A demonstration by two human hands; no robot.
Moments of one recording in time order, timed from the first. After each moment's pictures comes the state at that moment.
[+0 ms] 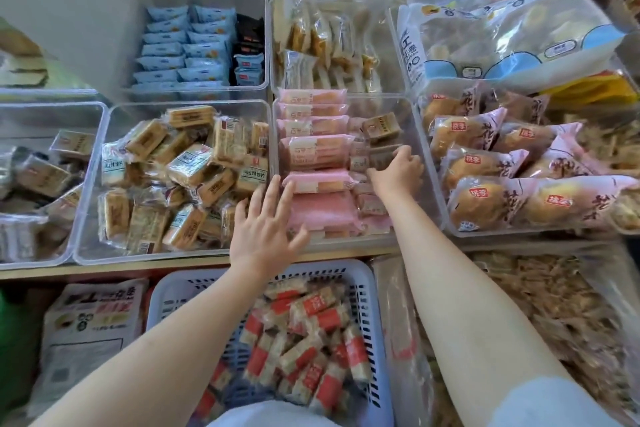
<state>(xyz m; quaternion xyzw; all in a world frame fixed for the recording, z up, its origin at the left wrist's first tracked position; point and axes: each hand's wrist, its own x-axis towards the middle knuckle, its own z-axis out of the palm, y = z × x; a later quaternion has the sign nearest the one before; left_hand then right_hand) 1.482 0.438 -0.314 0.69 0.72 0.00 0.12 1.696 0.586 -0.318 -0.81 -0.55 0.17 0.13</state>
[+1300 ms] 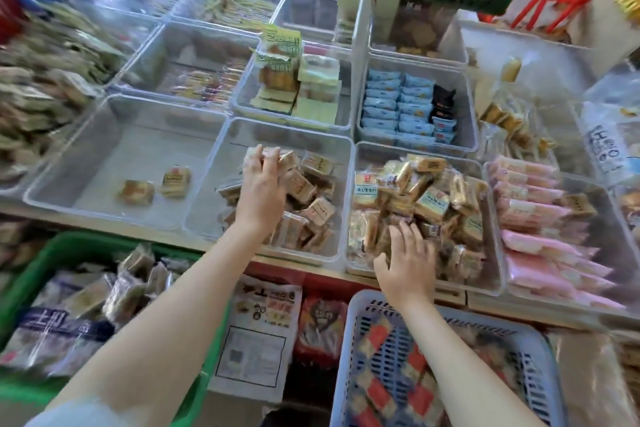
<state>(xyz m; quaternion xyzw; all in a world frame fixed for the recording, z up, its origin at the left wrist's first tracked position) 1.065 0.382 -0.263 0.50 0.79 0.33 0.14 1.348 0.387 -0.309 -0.61 -0.79 0.11 0.01</state>
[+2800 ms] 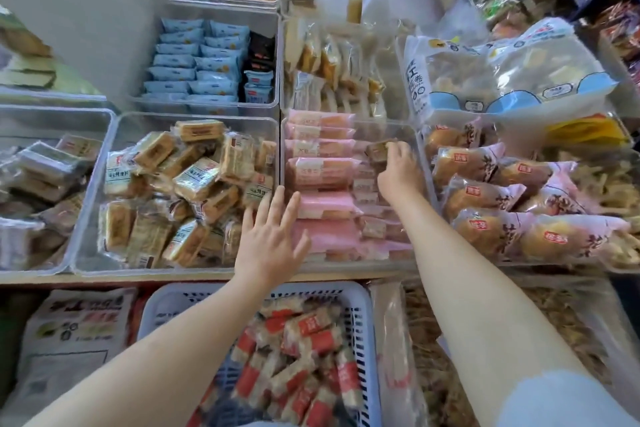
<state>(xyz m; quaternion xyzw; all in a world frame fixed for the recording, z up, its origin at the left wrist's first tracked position) 1.480 0.455 -0.313 0.67 0.72 0.05 0.15 1.694 0.632 -0.295 -0.70 -0.70 0.10 0.04</state>
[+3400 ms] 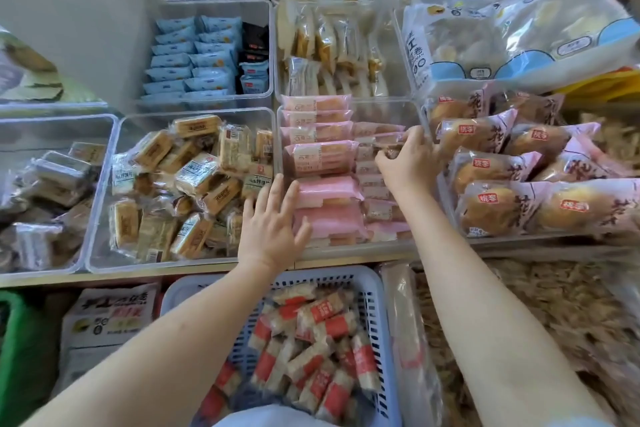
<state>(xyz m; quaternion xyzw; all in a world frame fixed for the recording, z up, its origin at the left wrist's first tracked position) 1.483 0.457 -0.309 0.67 0.73 0.02 0.14 1.697 0.595 -0.285 -0.76 -0.62 0.09 0.20</state>
